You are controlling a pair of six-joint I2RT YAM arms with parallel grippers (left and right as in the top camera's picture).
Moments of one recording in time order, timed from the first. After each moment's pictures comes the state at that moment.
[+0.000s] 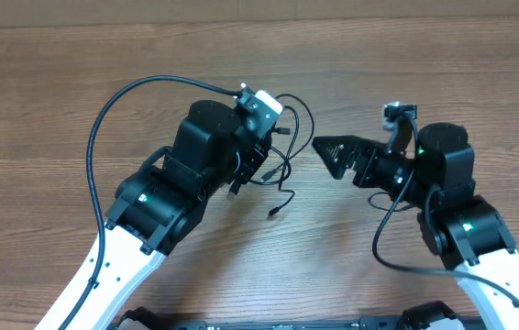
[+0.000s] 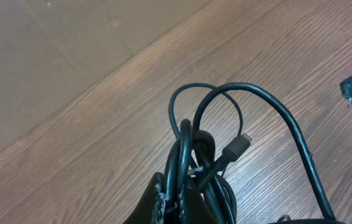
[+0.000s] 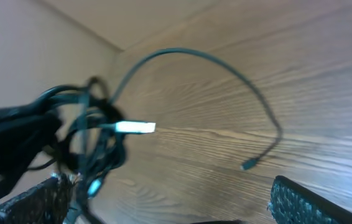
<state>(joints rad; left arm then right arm) -0.60 1.23 1.27 -0.62 -0.07 0.20 0.29 1.00 0.90 -0.40 -0.49 0.62</state>
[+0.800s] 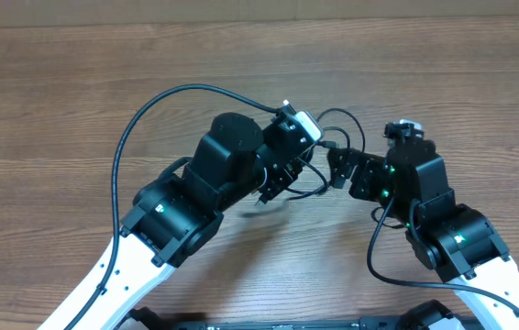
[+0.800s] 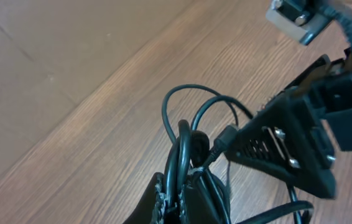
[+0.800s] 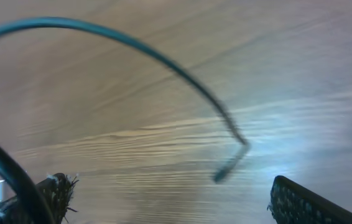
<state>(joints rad) -0.71 1.23 1.27 -0.53 0.07 0.24 0.42 0.99 0.91 -0.67 0.05 0.64</state>
